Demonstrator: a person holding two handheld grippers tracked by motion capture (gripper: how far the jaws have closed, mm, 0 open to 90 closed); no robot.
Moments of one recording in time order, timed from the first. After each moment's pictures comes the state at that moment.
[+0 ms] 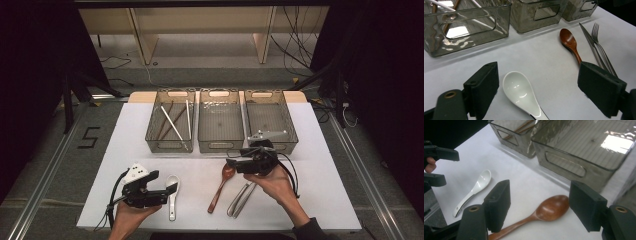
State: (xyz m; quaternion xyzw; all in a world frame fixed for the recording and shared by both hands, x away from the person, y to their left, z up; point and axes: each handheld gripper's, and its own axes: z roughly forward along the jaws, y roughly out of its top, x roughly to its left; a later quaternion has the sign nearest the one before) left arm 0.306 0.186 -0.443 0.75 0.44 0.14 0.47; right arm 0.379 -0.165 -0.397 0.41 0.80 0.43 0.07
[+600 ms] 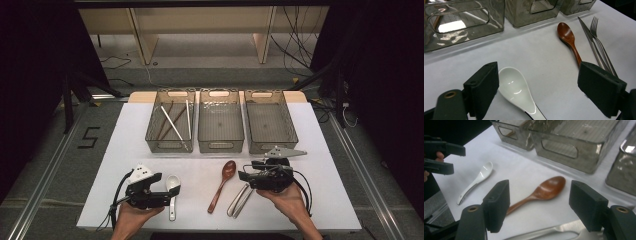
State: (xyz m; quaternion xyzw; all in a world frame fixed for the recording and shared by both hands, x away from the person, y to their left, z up) left arm 0.307 0.179 -0.445 0.76 0.45 0.13 0.45; right arm 0.342 -0.199 -0.416 0.42 0.78 0.45 0.08
